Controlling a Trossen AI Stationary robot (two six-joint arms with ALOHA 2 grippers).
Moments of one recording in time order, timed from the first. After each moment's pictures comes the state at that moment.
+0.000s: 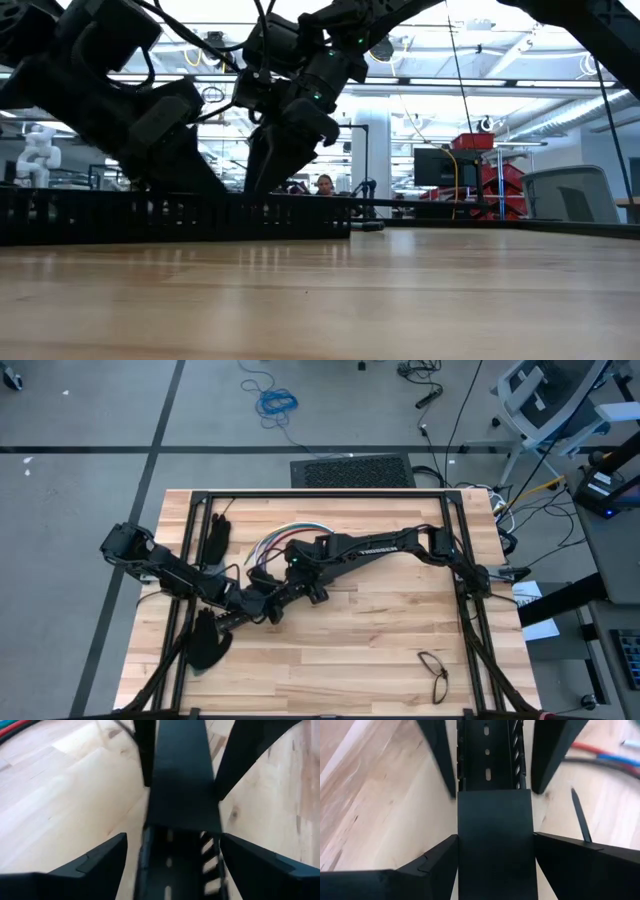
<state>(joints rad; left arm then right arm) -0.31 1.45 0.38 0.36 -0.53 -0.64 -0.08 2.24 1.81 -0.63 -0.23 -0.44</state>
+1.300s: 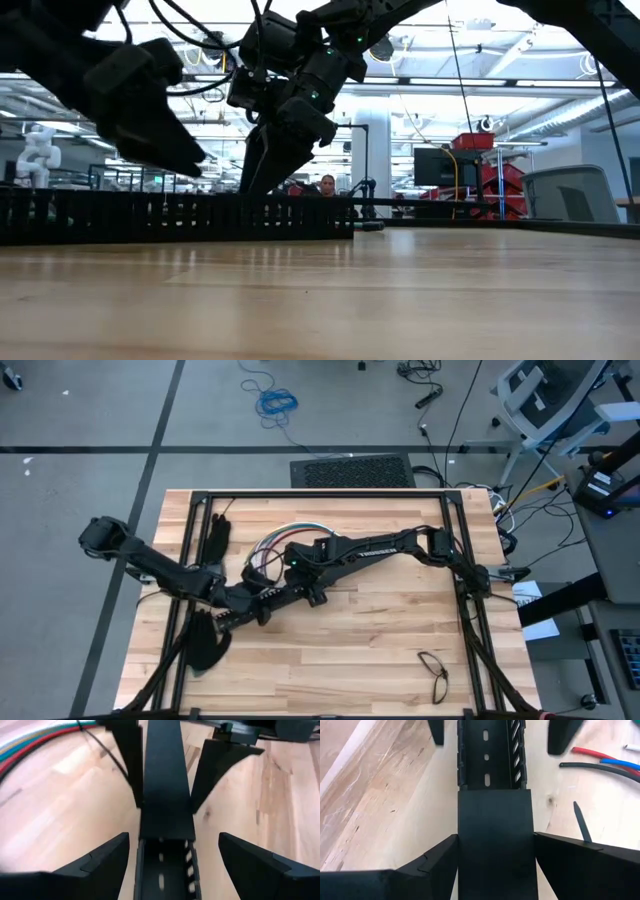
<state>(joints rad) -0.36 1.19 0.38 0.14 -0.50 -0.58 -0.07 2.26 1.81 -0.61 -0.20 -0.42</state>
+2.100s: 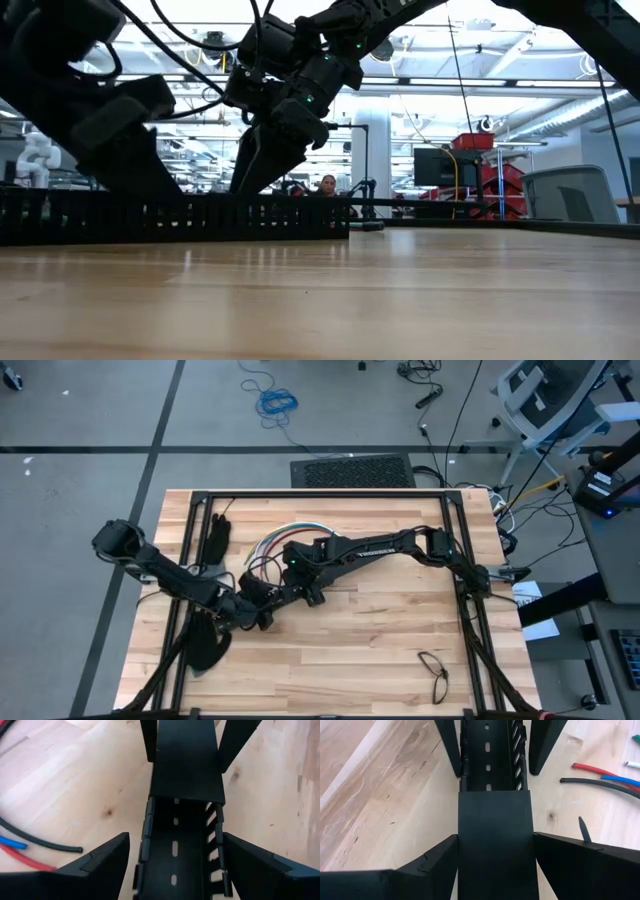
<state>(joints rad) -0.42 1.35 0.38 0.09 -0.57 -0.75 -0.07 2.27 1.80 -0.55 -0.26 -0.43</state>
